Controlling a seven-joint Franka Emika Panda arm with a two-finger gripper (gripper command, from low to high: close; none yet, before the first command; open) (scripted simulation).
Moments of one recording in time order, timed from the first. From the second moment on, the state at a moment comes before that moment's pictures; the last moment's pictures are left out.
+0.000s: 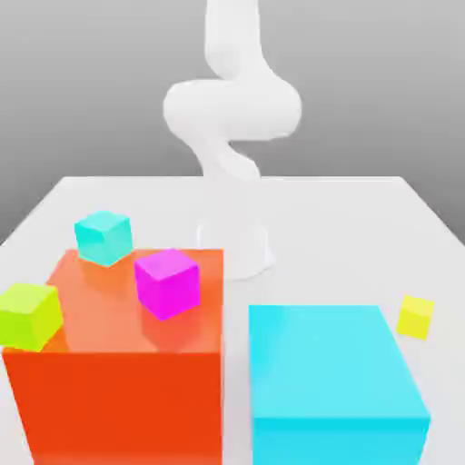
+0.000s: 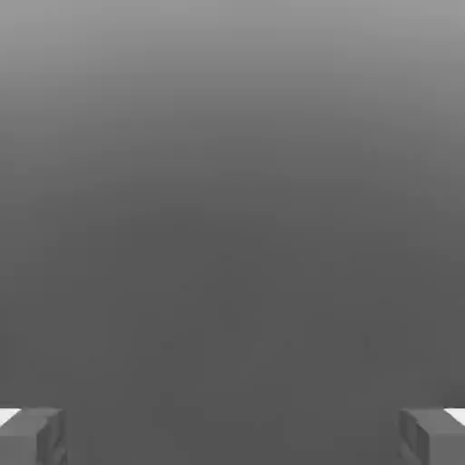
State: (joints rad) arm 0.06 -0.71 0.03 -2.34 0.02 2.35 0.77
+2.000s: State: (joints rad) arm 0.14 -0.32 -0.14 -2.44 -0.06 2.13 0.14
